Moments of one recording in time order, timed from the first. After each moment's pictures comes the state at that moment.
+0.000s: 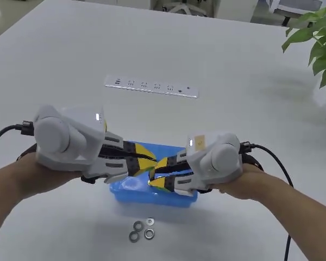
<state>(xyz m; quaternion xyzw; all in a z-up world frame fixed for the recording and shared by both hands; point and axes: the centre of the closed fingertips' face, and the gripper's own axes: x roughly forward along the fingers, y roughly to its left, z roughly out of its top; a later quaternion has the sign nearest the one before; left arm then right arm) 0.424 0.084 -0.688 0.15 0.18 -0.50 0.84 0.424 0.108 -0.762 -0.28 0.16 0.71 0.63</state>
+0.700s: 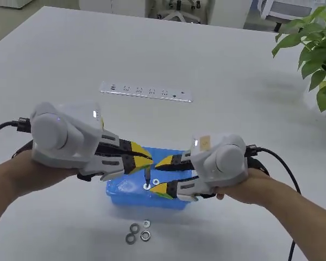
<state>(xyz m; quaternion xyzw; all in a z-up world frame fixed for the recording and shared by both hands) 0.422 0.082 -0.673 0.17 0.18 -0.49 0.83 0.422 0.088 -0.746 -0.27 0.17 0.68 0.66</state>
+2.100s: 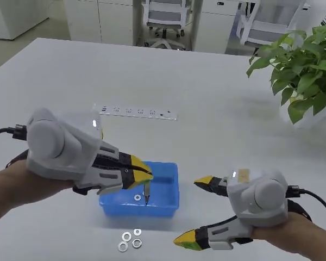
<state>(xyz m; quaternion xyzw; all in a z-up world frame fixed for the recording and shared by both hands) 0.382 0.047 -0.634 0.19 0.17 -0.52 0.81 0.383 -0.004 -0.730 -0.21 0.23 0.60 0.73</state>
